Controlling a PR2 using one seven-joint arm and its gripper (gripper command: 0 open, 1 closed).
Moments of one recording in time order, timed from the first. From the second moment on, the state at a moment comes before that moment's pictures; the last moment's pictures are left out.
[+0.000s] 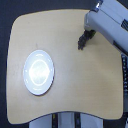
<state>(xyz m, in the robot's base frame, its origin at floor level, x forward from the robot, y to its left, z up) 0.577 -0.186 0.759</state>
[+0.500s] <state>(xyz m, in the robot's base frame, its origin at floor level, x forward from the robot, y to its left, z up) 0.559 -0.172 0.833</state>
